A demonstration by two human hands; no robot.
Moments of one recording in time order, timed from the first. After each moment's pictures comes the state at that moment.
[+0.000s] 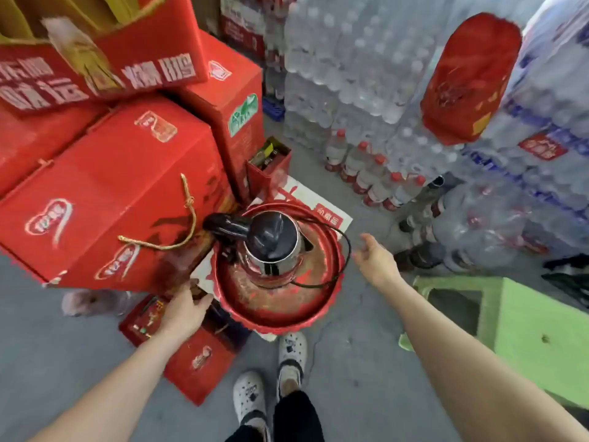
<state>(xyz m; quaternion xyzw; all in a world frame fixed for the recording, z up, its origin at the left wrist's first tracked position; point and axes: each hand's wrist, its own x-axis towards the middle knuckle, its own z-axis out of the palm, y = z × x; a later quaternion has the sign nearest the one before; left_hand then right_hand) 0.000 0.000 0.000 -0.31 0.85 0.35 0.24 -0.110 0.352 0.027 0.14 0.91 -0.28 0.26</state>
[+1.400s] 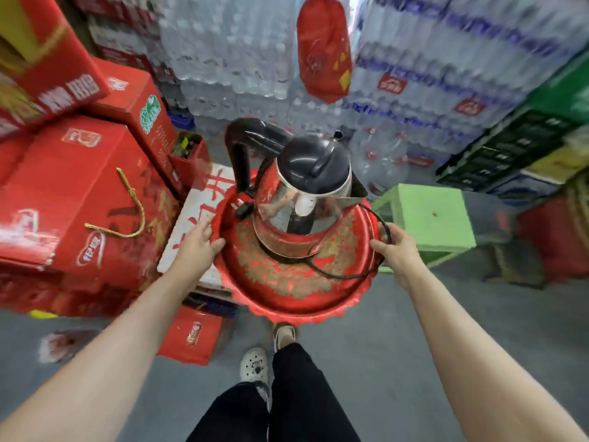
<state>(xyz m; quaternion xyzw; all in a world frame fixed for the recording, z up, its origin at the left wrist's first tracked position) 0.017 0.087 0.146 -0.07 0.75 0.61 0.26 0.137 0.442 0.164 0.39 0.74 -0.55 0.01</state>
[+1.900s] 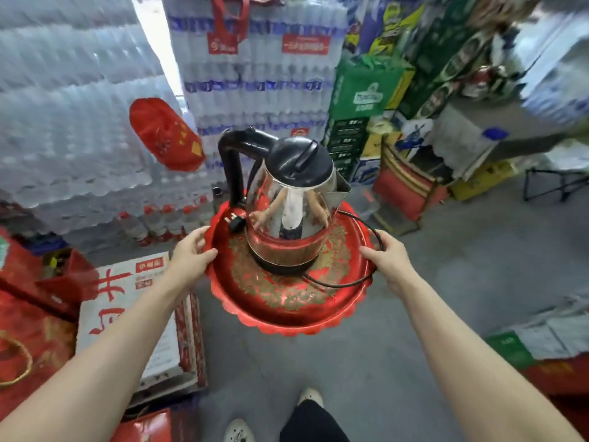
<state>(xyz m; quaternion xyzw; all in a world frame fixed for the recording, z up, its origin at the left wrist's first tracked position) 0.065 0.259 0.268 0.19 0.71 0.59 0.33 0.346 0.503 0.286 0.49 0.65 -0.52 -0.24</state>
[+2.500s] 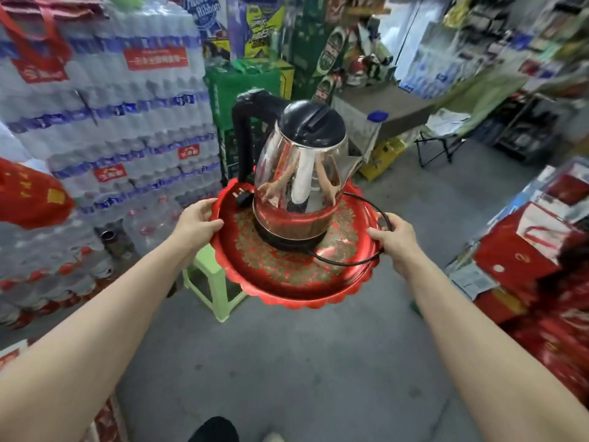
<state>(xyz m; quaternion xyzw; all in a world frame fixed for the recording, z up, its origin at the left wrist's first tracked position) 0.202 0.552 0.326 0.35 0.68 0.52 0.38 0.549 0.676 0.337 0.60 0.55 -0.45 -0.35</state>
